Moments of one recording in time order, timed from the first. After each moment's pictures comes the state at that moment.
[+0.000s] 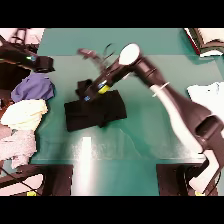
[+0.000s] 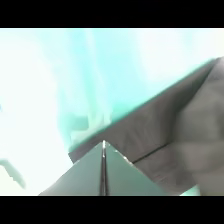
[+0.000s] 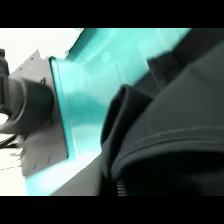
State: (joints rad) left arm -0.02 -1.29 1.59 1.29 -1.30 -1.41; right arm 0.71 -1.90 2.02 -0.74 1.31 1.22
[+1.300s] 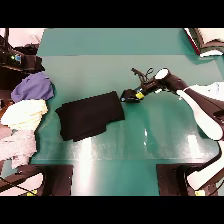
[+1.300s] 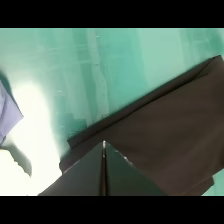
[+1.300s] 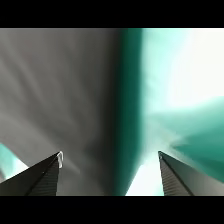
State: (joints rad) left arm 0.02 -1.23 1.58 1.27 -1.35 -1.40; right arm 0.28 -1.82 1.41 -0.67 1.19 1.21
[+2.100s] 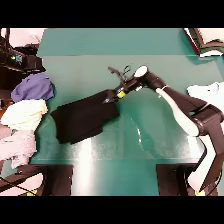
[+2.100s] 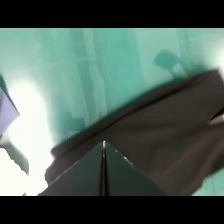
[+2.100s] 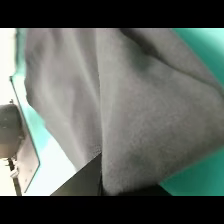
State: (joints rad) left arm 0.02 -1.23 1.58 1.26 -1.37 -1.40; right arm 0.40 -1.96 1.69 -0.55 1.33 1.12
